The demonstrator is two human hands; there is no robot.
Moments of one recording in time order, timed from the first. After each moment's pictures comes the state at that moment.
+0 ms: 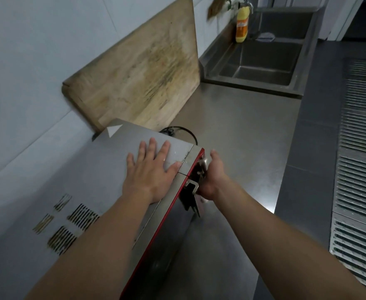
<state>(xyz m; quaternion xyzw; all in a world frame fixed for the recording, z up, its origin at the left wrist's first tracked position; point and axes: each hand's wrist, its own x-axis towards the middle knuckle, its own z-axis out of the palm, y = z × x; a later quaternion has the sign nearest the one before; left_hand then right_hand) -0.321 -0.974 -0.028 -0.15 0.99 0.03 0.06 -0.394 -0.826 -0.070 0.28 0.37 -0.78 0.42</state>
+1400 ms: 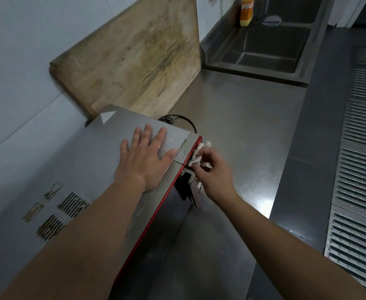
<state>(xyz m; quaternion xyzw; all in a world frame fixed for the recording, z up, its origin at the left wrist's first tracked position) -0.325 -0.976 -0.030 -0.15 0.99 0.02 0.05 -0.363 -0.794 -0.106 -0.14 0.72 -0.68 0.08</state>
